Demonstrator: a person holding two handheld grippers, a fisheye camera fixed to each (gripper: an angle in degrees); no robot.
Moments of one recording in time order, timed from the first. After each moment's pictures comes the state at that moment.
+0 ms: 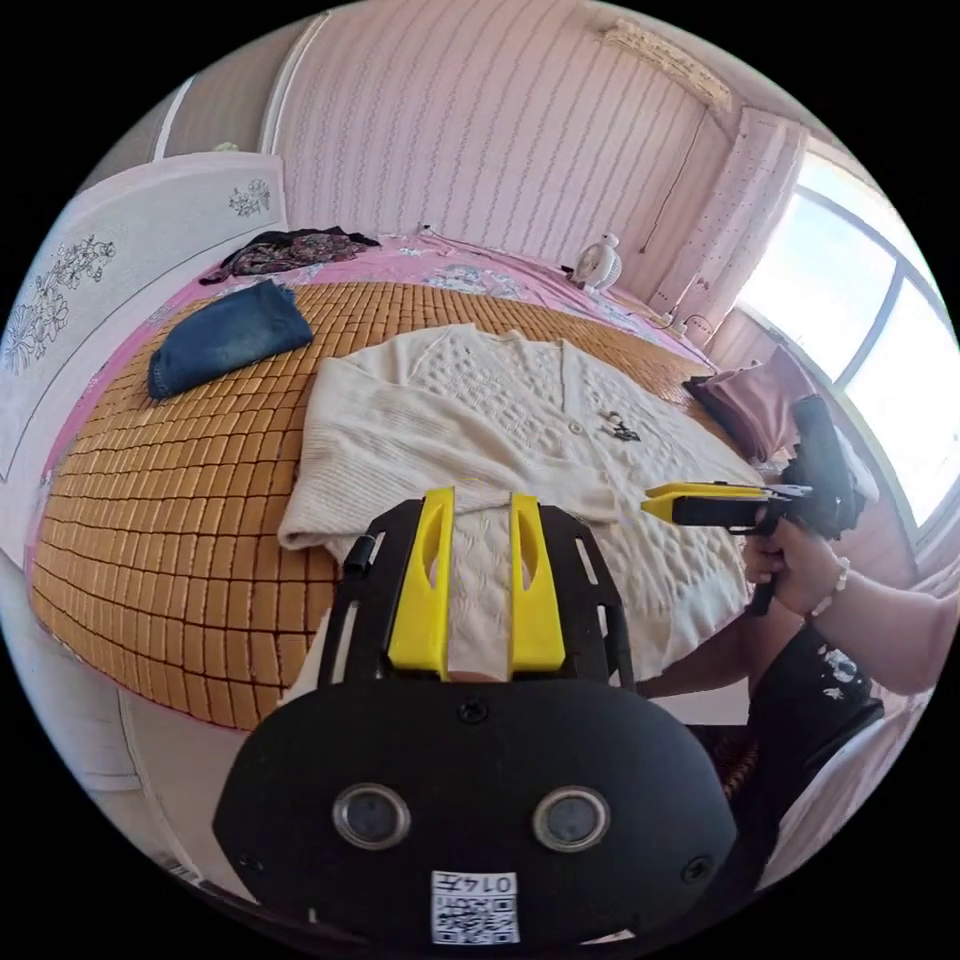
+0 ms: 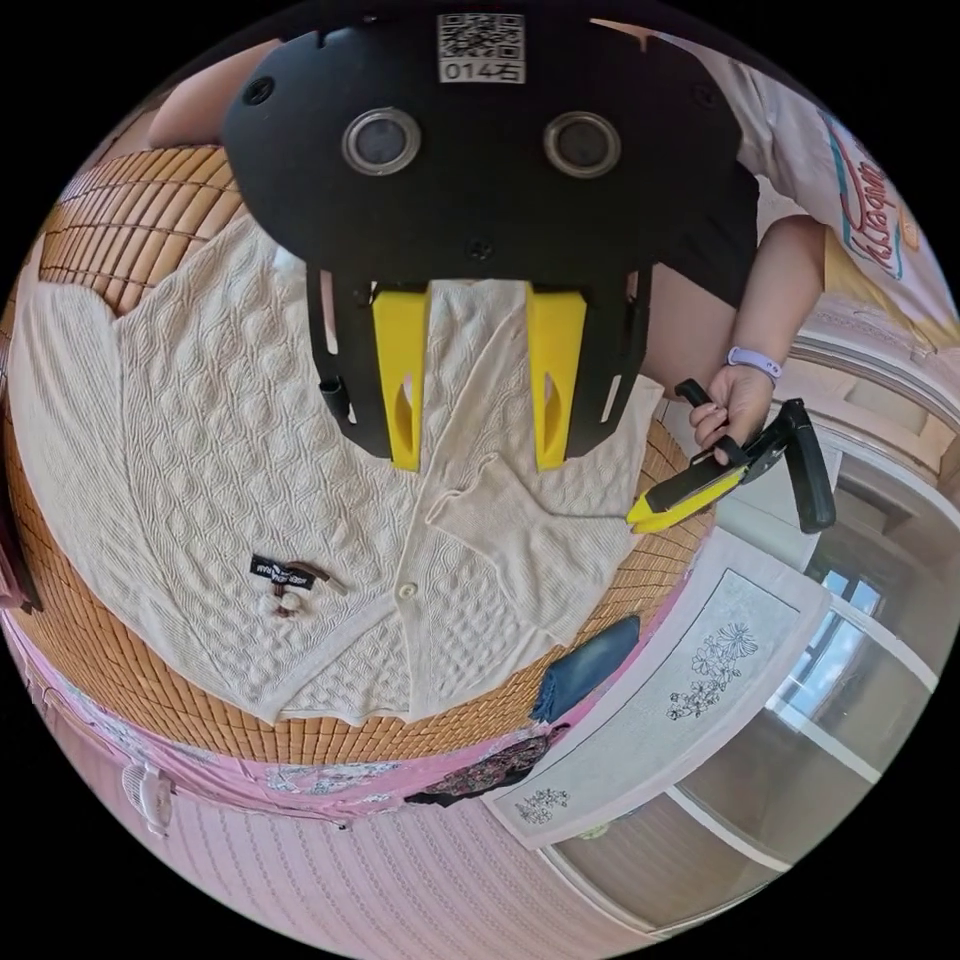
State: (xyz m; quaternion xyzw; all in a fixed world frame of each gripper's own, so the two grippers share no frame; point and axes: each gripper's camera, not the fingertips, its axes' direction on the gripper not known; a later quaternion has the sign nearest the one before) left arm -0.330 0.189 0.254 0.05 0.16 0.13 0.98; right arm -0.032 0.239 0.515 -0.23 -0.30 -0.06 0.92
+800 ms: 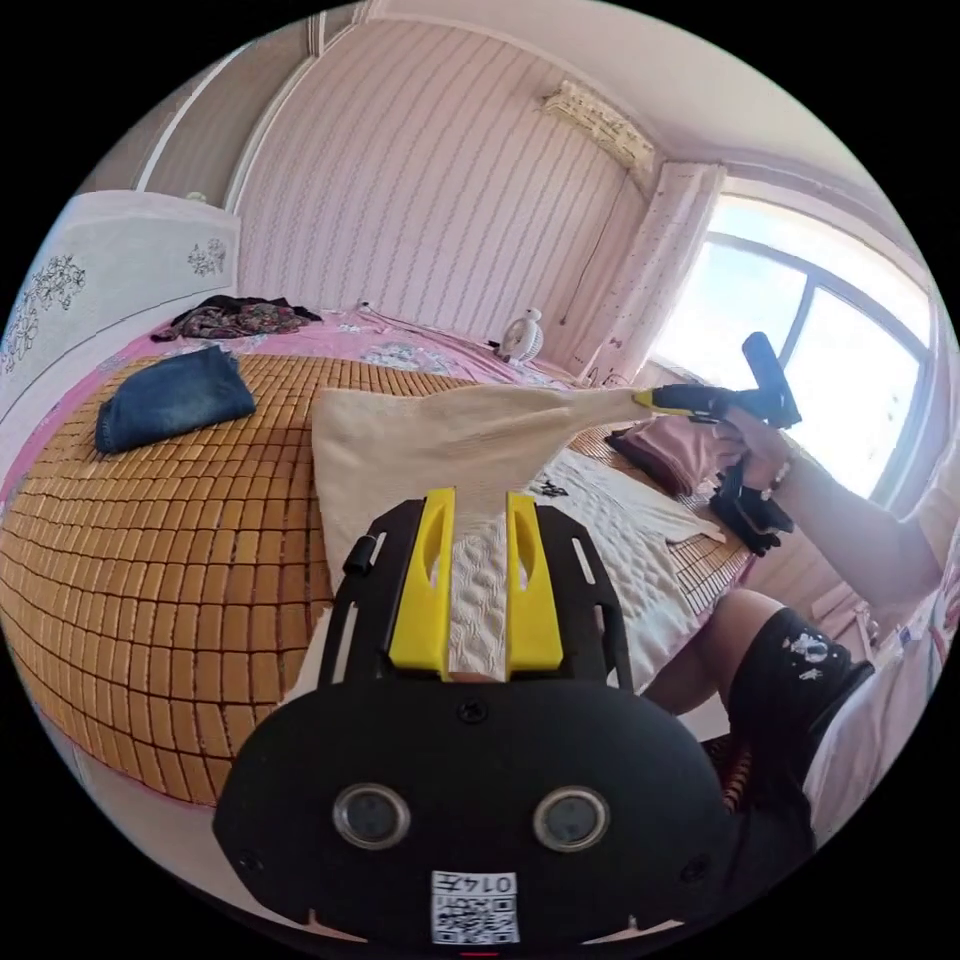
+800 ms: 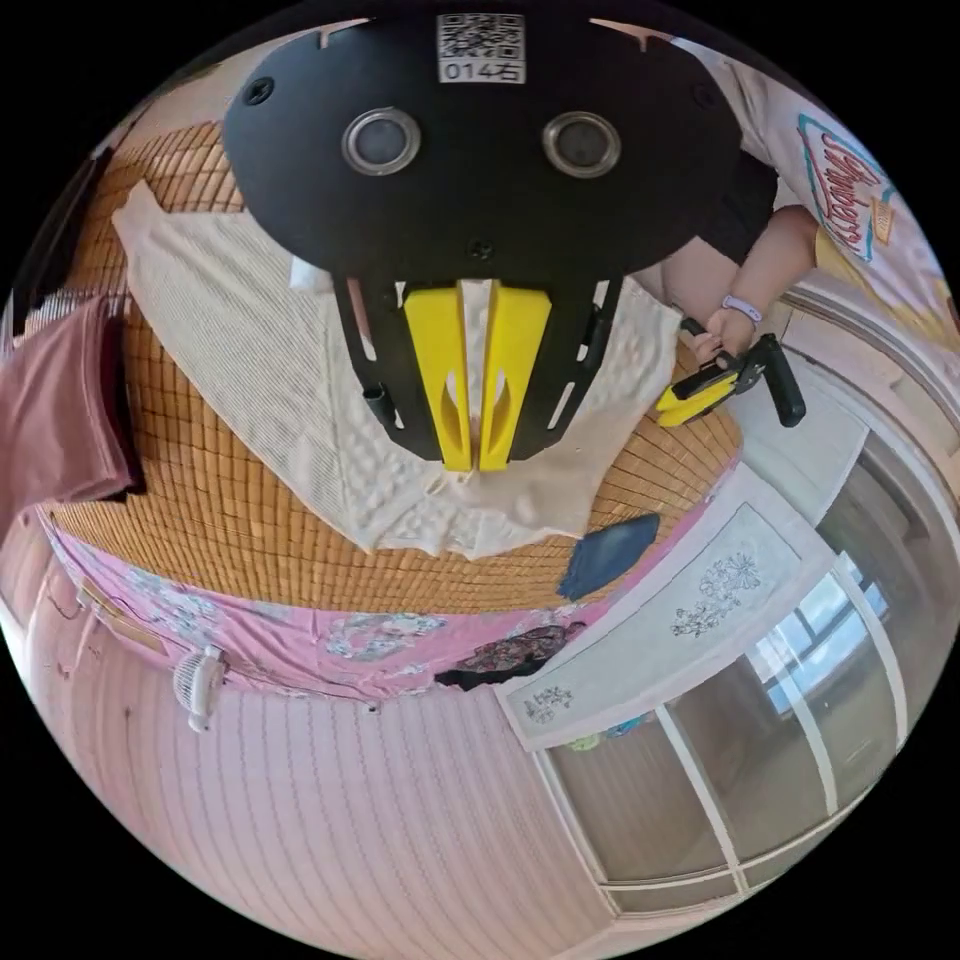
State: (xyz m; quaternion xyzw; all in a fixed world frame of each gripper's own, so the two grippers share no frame) left arm -0.315 0.227 0.293 0.13 0.30 0.16 0.93; right arm 0.098 0.116 0.434 -0.12 -0.20 -0.06 0.97
